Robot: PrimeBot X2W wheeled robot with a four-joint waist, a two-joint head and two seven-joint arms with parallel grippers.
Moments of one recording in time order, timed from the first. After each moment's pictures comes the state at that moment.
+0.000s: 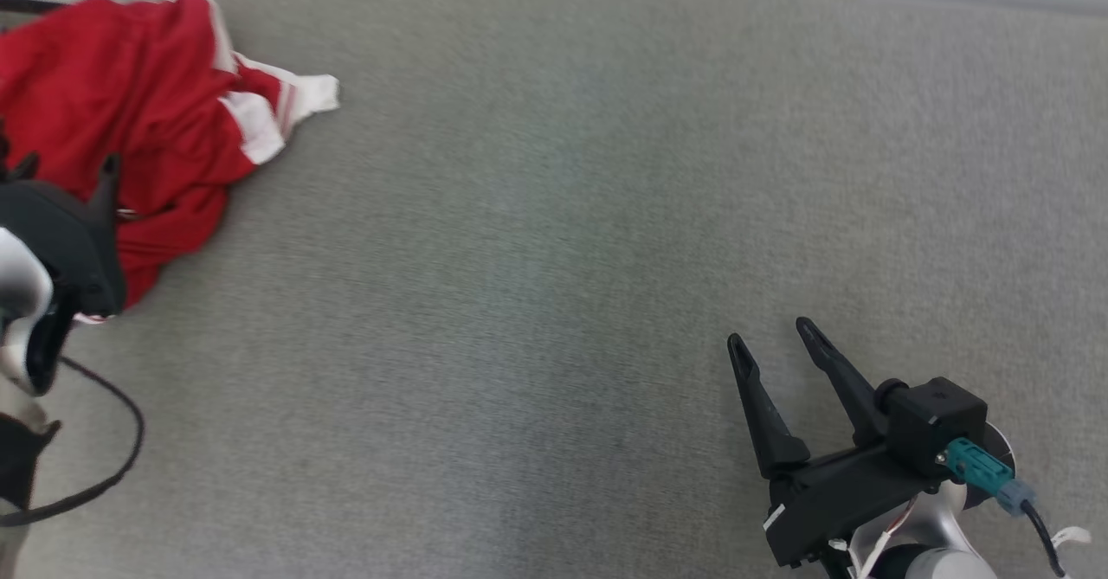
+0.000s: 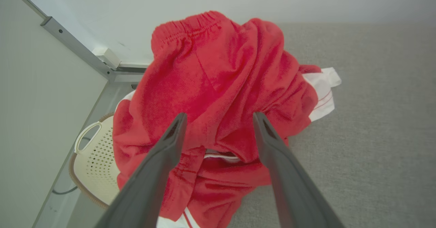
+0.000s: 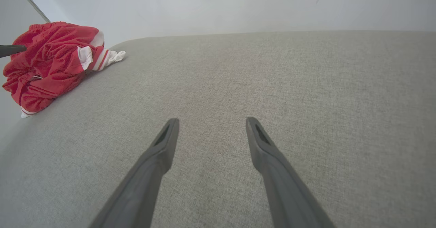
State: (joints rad) left arm -0.87 0.48 -0.22 0.74 -0.45 -0.12 0.22; right arm -0.08 -0.05 0.15 -0.13 0.16 0.13 0.16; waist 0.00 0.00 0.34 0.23
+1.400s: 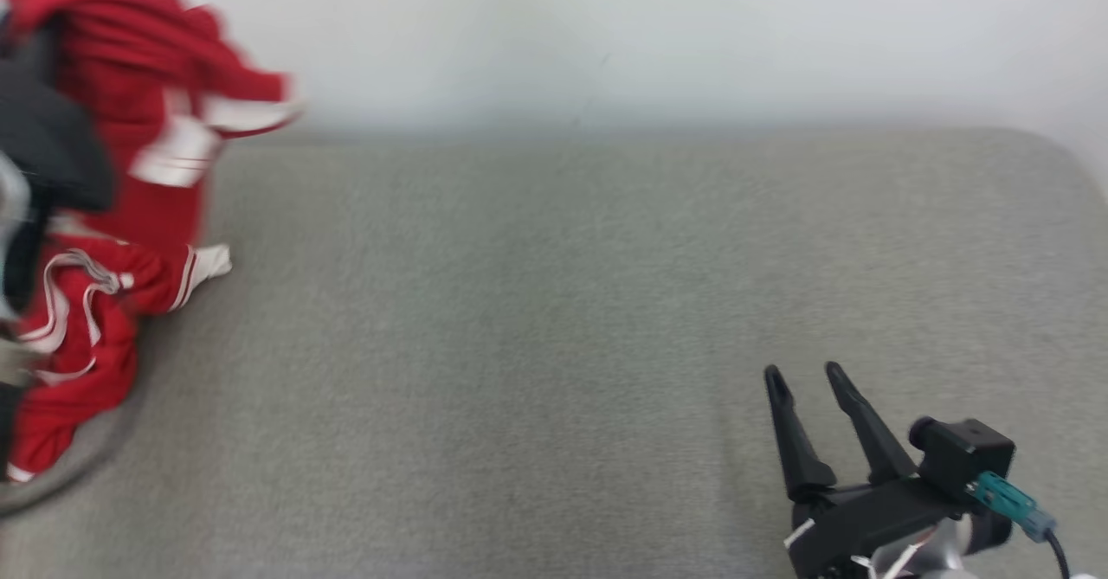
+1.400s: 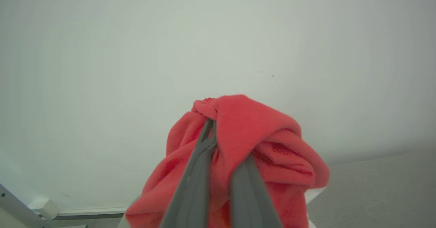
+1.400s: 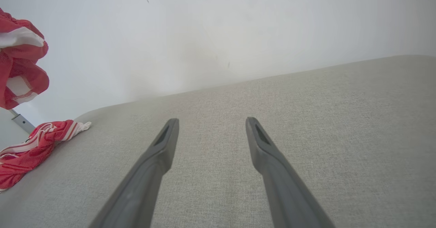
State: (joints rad) left arm -0.90 0.53 -0.22 0.37 -0.52 -0.07 0.28; right arm -0.07 -0.05 0.10 0.07 0.31 0.13 0.00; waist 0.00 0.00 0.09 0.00
